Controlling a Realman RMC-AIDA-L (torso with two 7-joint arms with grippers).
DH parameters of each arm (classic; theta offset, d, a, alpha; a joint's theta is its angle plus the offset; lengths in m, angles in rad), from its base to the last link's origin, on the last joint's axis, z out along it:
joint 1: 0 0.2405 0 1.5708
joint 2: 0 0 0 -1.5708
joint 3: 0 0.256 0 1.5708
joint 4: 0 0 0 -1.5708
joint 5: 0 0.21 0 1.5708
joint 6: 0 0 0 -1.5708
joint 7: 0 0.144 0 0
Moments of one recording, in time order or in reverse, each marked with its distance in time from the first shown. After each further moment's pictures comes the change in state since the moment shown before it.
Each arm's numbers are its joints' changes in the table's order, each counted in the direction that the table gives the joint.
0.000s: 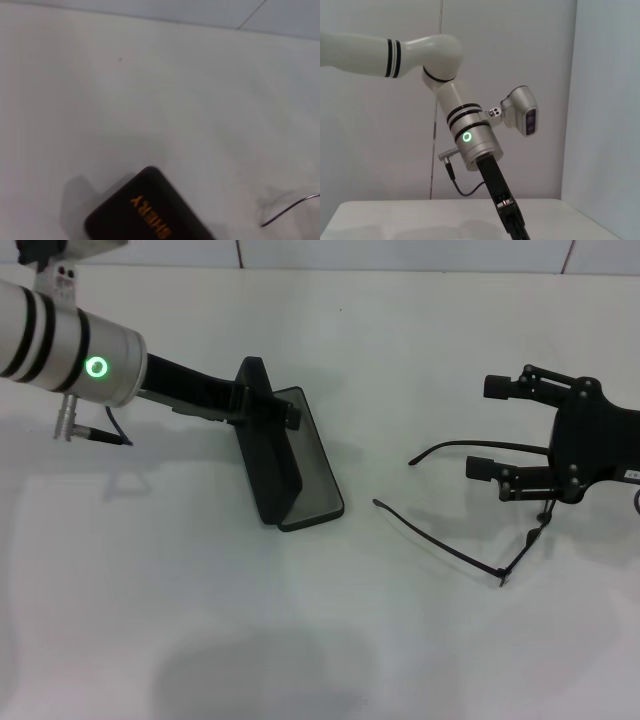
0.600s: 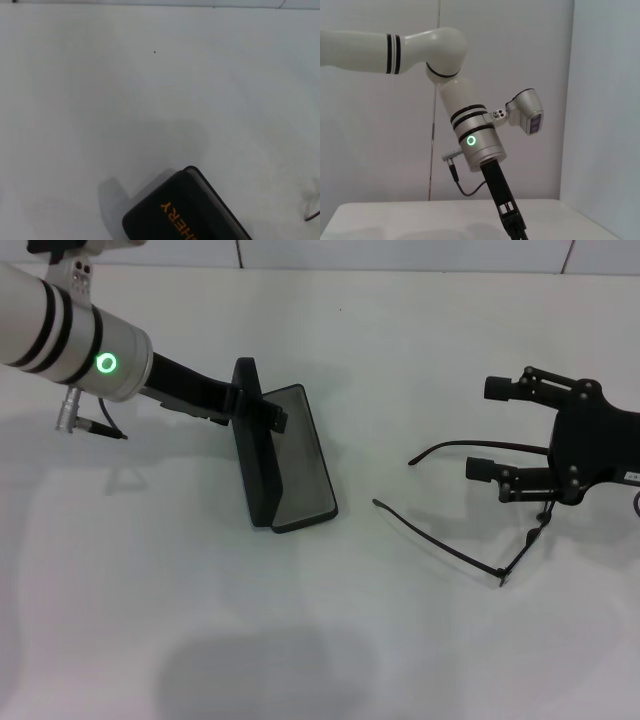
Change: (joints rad) left arm -0.015 0.004 0.075 -0.039 0.105 0.044 -0.078; right arm -0.006 -0.004 0.005 0.000 0.000 0.000 0.000
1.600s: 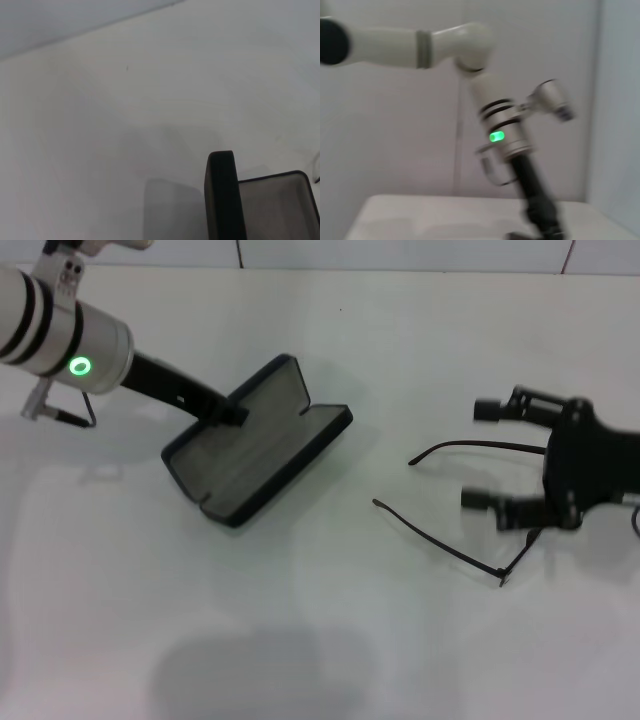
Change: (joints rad) left arm 0.016 -0.022 0.014 -0.039 0.006 -0.012 0.296; right arm -0.003 -0.001 -0.023 0.013 -0.026 0.042 -0.031
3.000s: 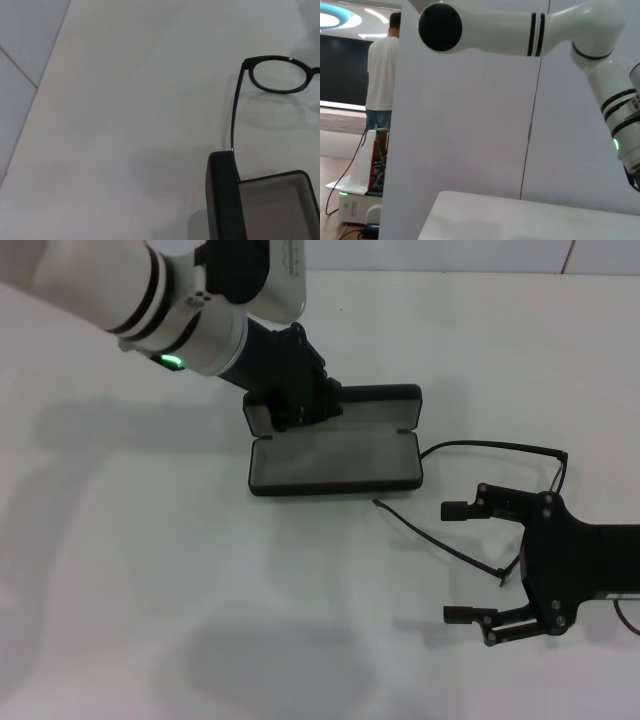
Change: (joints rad) left arm -0.118 0.030 0.177 0.070 -0.107 0.094 0.756; right arm -0.053 -0.054 -0.029 -0.002 -0.106 0.111 -0.144
